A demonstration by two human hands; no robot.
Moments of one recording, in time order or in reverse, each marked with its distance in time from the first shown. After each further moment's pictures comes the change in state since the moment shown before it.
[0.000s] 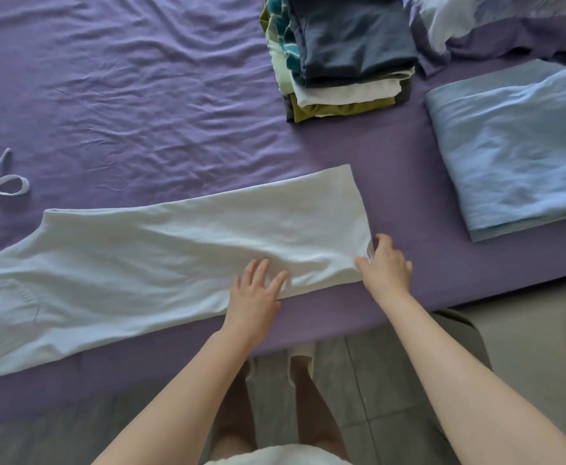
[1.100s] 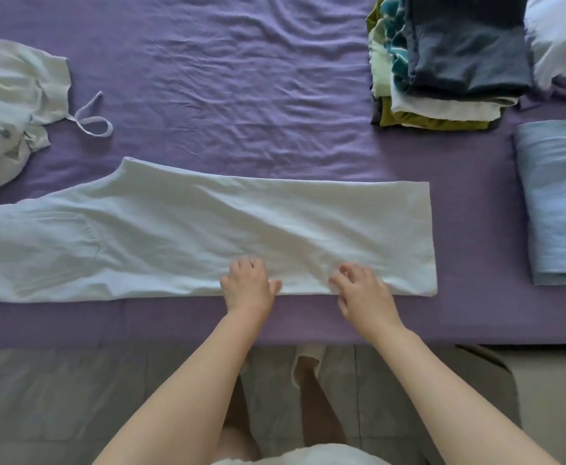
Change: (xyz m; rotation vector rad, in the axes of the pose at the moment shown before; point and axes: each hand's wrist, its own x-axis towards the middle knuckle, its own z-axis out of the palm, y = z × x) left_hand -0.030 -0.070 -0.001 -0.167 0.099 -0.548; right_hand -0.062 -0.062 0.060 -0.448 -0.115 -0.723
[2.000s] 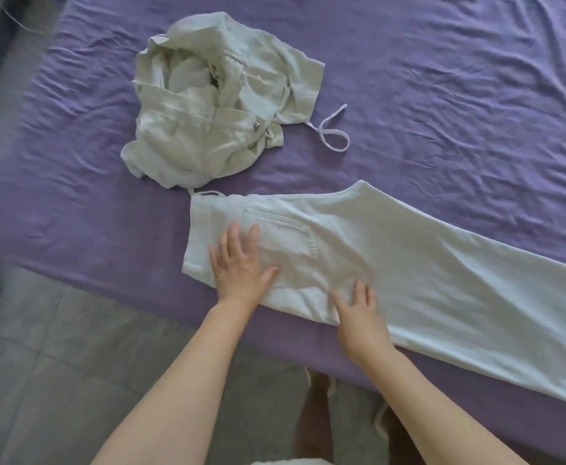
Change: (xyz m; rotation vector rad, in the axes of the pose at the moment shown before) left_hand 0.057 -0.390 -0.047 -0.167 0.200 -0.247; right_hand 0.109 -0.373 0.033 -0.001 -0.403 -0.063
